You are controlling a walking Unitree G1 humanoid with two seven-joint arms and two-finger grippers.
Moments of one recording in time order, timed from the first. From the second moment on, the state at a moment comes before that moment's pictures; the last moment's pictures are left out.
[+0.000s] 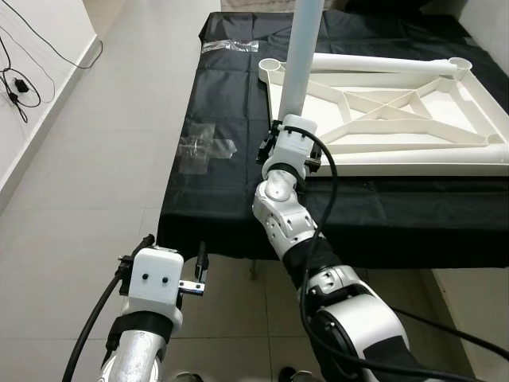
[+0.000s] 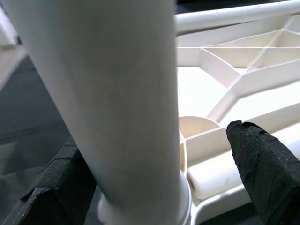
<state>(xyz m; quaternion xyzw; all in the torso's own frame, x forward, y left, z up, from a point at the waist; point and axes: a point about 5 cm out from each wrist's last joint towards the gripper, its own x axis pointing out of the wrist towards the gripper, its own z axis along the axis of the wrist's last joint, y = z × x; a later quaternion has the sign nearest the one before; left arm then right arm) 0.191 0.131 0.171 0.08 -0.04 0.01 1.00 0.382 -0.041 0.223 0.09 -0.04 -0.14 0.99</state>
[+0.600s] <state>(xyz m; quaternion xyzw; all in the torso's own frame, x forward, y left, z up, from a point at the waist) 0.195 0.130 0.168 0.08 -0.04 0.00 1.00 0.364 -0.044 0.208 0.05 -0.03 -0.03 1.00</state>
